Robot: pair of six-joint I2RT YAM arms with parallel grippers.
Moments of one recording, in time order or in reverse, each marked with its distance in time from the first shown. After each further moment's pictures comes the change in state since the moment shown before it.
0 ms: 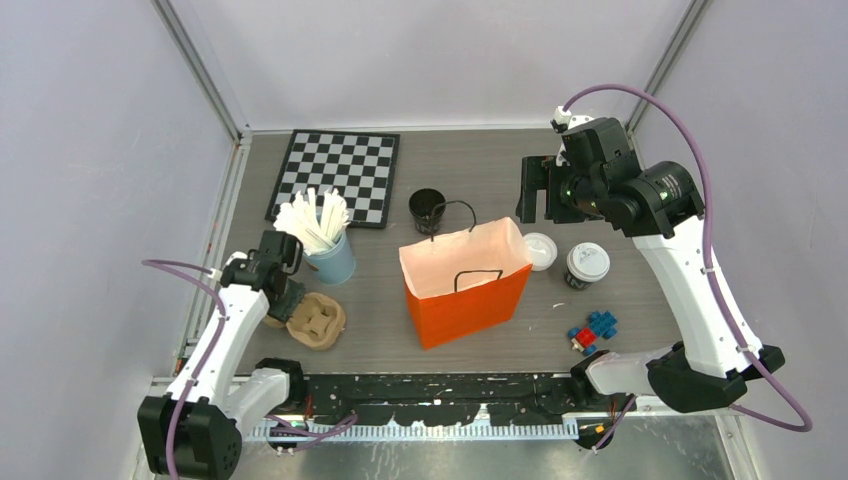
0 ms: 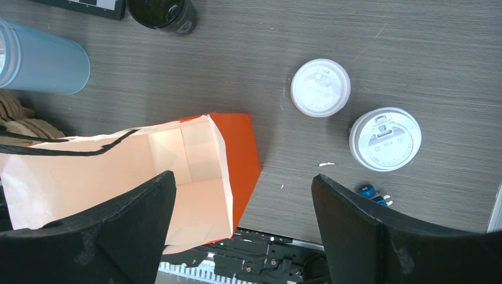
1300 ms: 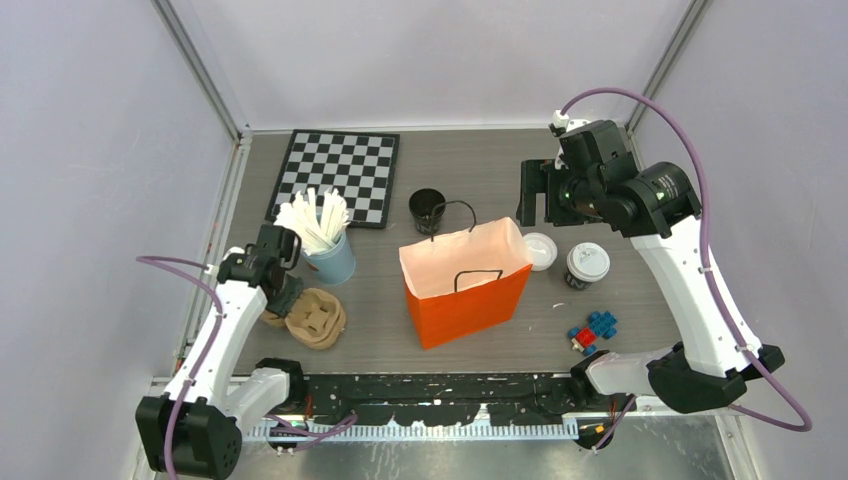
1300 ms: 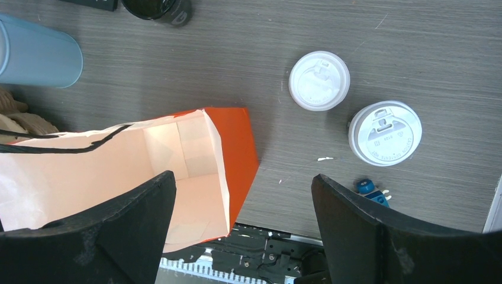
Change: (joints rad) left arm 0.000 0.015 0.055 -0.032 -0.001 -0.016; right arm 0.000 -0.004 -0.020 -0.006 -0.001 0.000
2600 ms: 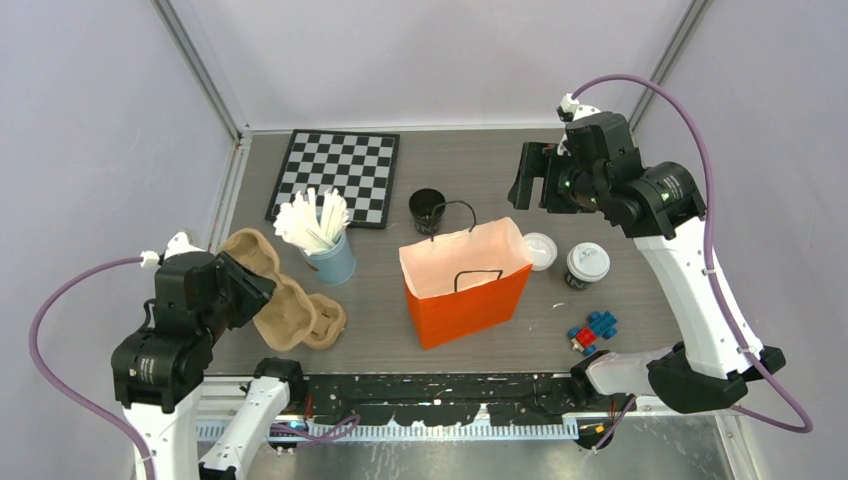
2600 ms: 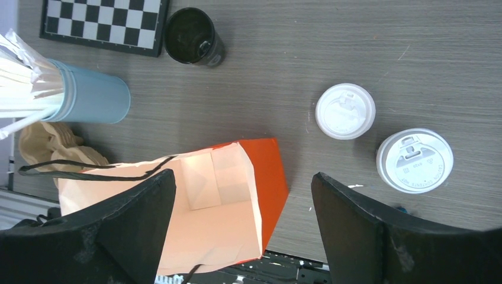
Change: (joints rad) left arm 0.000 -0.312 0.572 -0.327 0.183 0.422; right arm 0.000 0.000 0.019 0.105 -0.011 0.073
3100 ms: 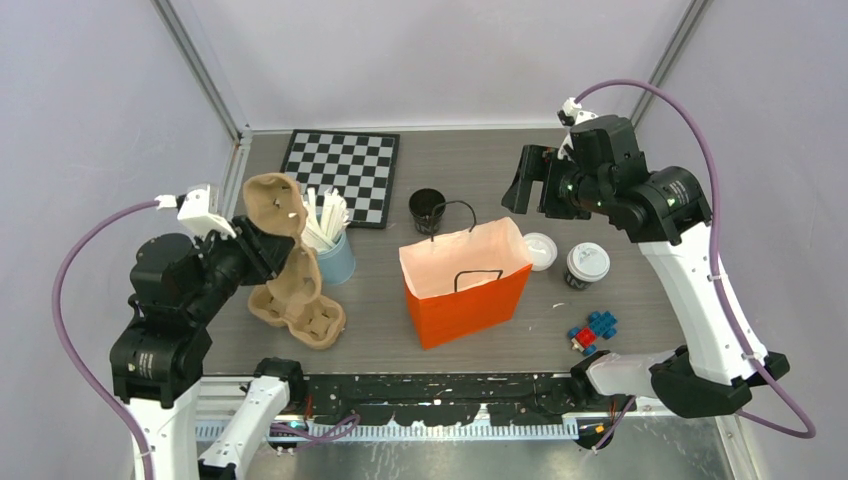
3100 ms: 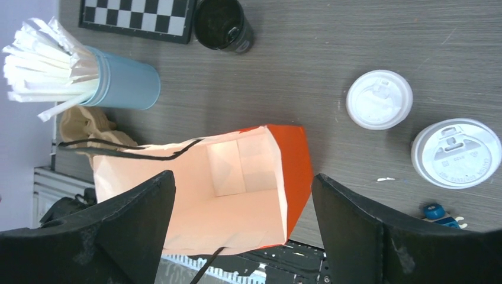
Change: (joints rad) left arm 0.000 0.003 0.022 0.376 0.297 0.415; right arm 0.000 -0.019 -0.009 0.000 -0.082 0.059
